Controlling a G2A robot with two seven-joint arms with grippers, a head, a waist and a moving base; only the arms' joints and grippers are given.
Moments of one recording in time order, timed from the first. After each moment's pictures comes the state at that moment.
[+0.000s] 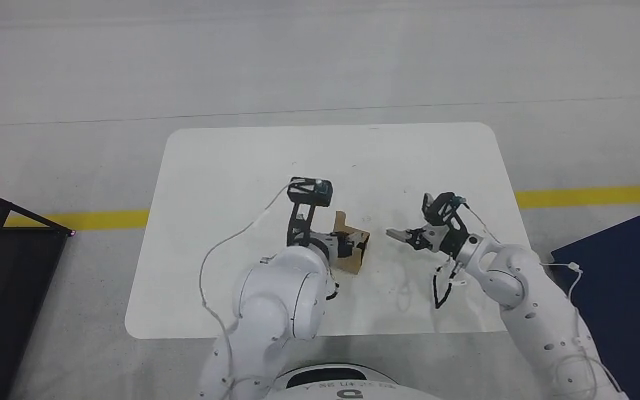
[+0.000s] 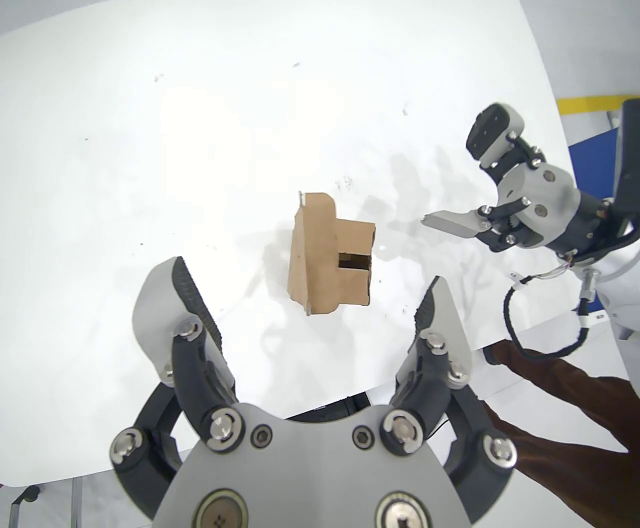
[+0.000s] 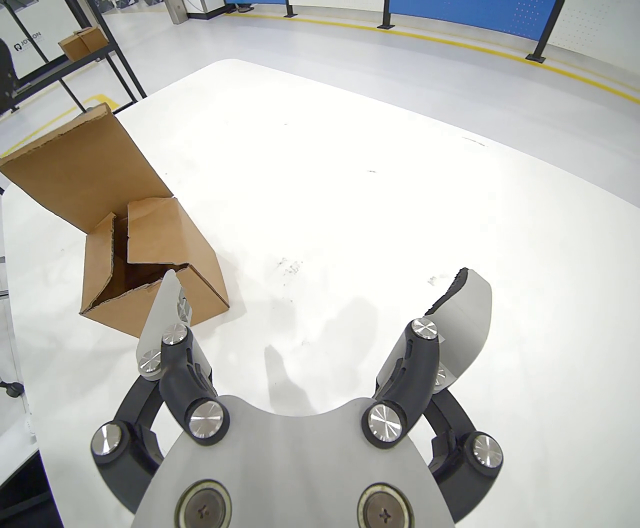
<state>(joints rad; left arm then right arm) 1.52 -1.60 -0.94 -2.25 1.71 0.37 -1.41 -1.61 -1.00 1.41 -1.65 -1.02 -0.62 0.16</state>
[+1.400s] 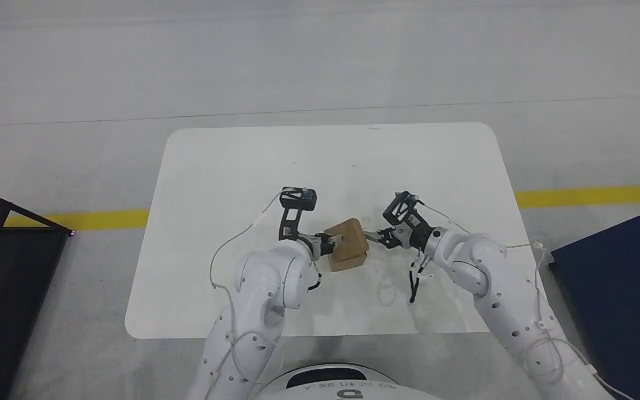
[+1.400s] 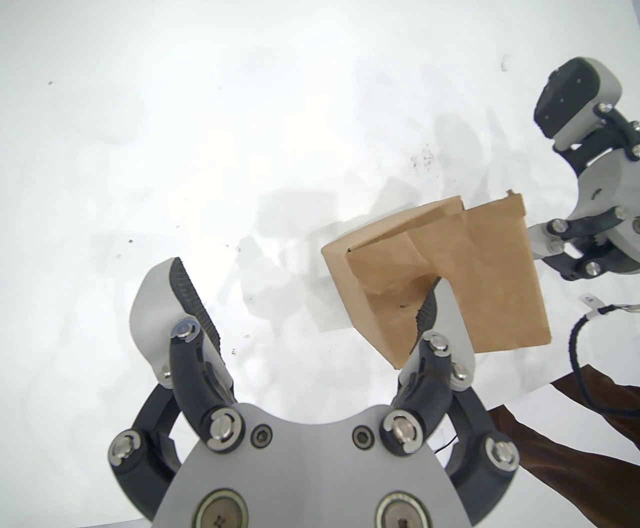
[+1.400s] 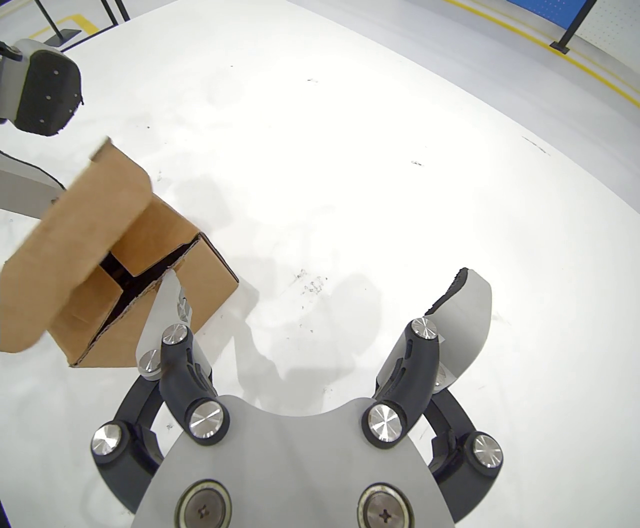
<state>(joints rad) 1.52 -1.58 -1.07 -1.94 1.54 0.29 -1.20 -1.47 -1.03 1.22 -1.63 -1.16 -0.51 0.26</state>
